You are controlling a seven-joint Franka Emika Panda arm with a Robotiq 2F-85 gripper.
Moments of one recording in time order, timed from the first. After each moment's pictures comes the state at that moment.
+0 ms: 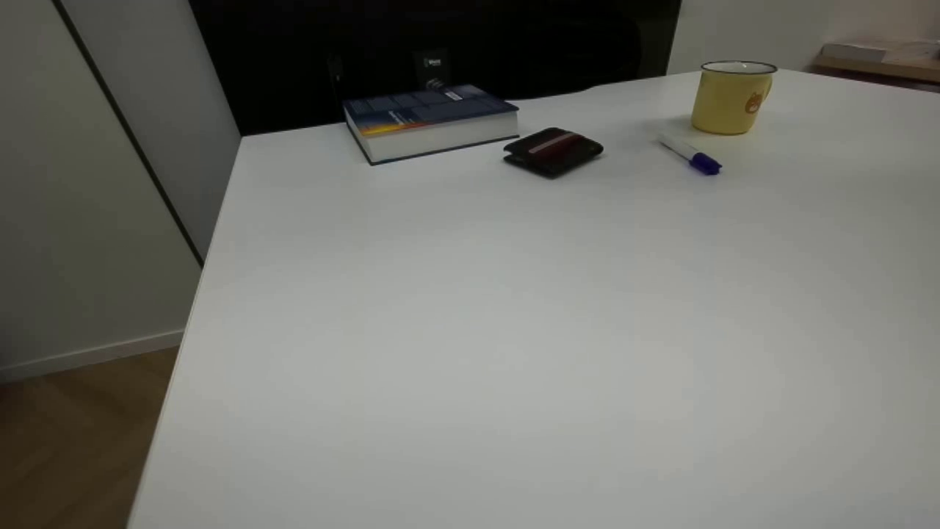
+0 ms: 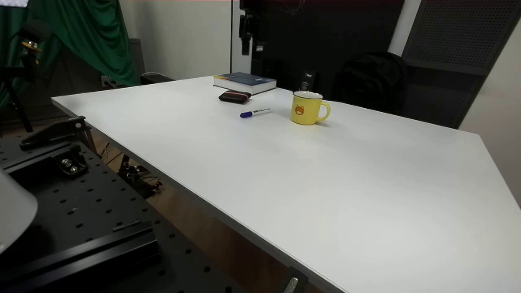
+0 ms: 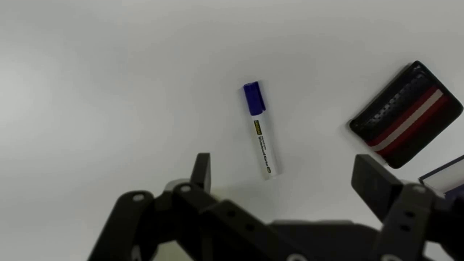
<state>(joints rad) 0.18 0.32 0.01 -2.06 0.03 2.43 0.69</state>
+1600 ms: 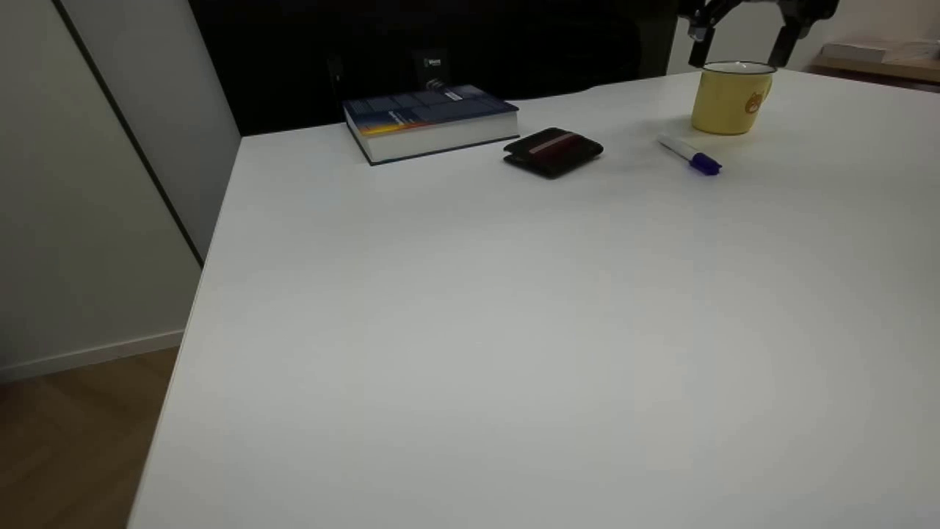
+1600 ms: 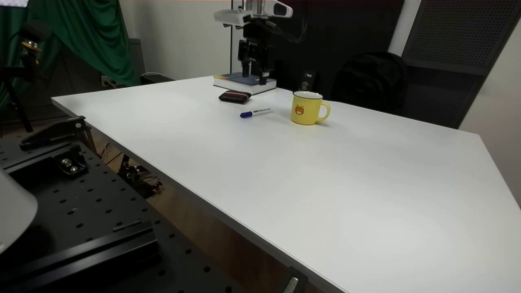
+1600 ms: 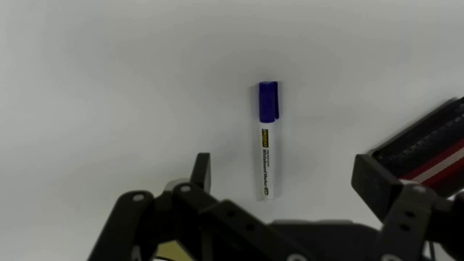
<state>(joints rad) 0.16 0.46 0.01 -2.06 0.04 2.57 0.45</state>
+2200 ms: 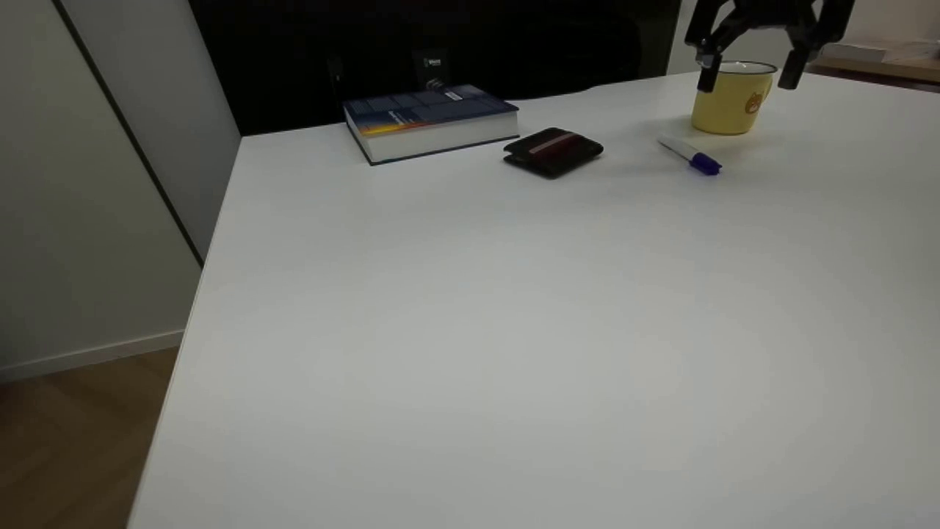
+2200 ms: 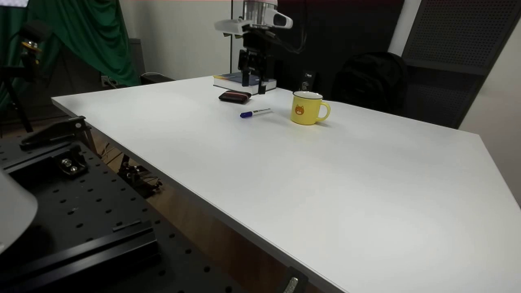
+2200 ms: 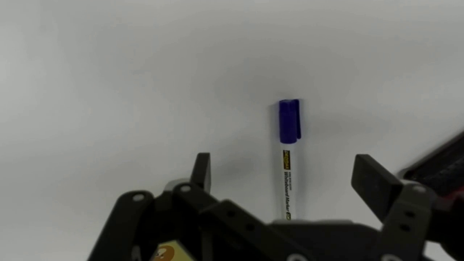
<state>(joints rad) 0.17 0.49 0.00 -2.06 0.04 2.56 0.47</state>
